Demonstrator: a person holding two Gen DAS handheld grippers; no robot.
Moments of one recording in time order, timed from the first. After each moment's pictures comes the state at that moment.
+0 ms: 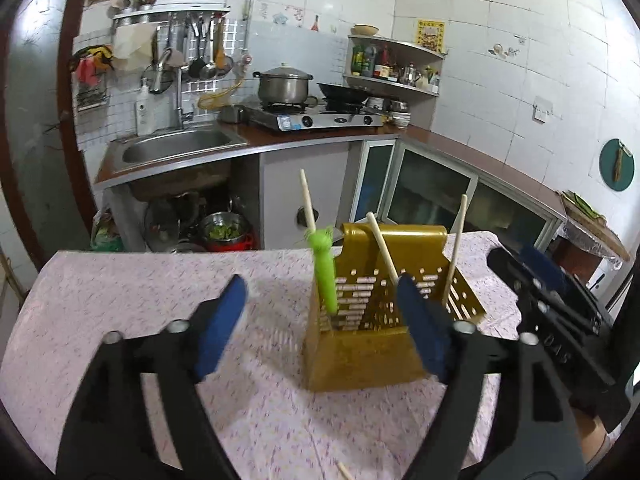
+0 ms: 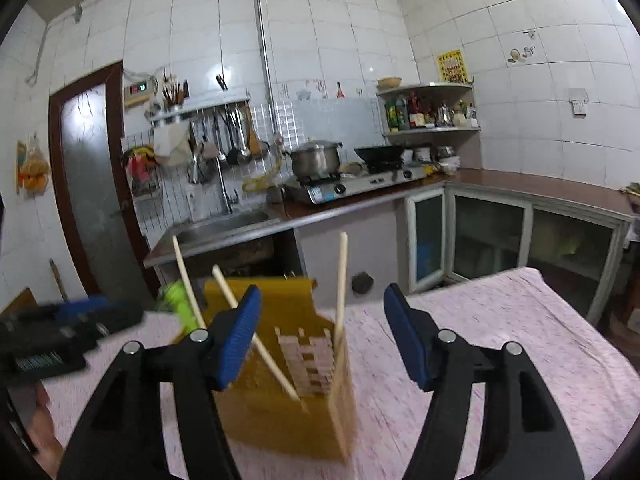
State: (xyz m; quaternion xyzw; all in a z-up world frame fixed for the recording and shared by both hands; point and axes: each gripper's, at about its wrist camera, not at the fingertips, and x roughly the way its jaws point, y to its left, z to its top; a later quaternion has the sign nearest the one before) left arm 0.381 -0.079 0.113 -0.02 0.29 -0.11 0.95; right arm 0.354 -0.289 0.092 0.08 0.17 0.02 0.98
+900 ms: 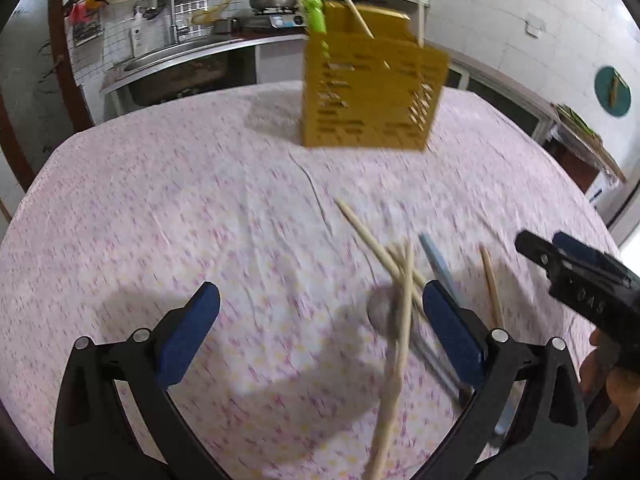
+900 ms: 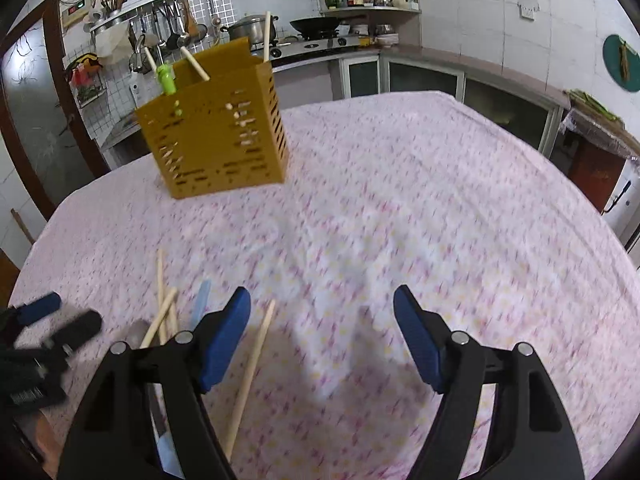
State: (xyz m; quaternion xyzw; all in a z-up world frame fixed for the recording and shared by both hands) left arm 0.227 -0.073 -0.011 0.03 0.43 -0.12 0.90; right arm 0.205 -0.290 -0.016 0.10 0.38 -0.07 0.92
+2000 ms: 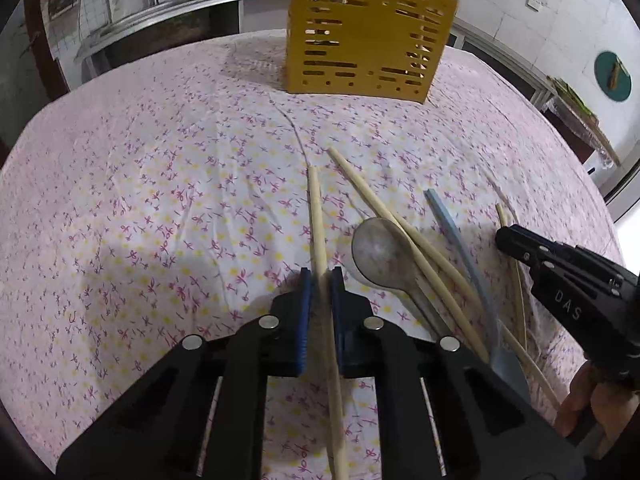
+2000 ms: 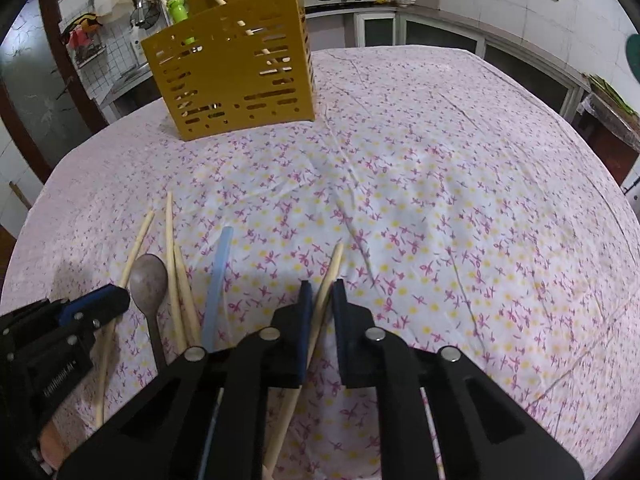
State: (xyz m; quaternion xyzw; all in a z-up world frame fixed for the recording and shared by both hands) left arm 0.256 -0.077 -0.039 0.02 0.50 -0.14 0.85; right arm 0.233 -0.262 -0.040 0.08 0.46 -0.04 0.88
